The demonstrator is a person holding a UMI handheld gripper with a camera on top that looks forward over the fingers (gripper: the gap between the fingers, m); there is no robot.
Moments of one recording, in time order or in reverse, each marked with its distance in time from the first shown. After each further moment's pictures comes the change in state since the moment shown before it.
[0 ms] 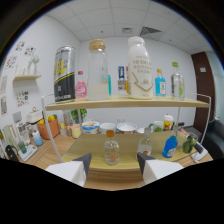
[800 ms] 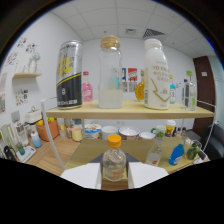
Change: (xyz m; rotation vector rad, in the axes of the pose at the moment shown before) arm -0.023 -0.019 0.024 0.010 0.013 -0.034
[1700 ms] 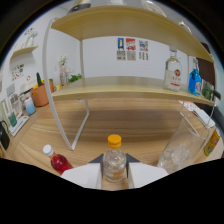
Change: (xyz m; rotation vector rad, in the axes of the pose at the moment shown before) arm -0.022 0.206 0.009 -0.283 0.026 0.032
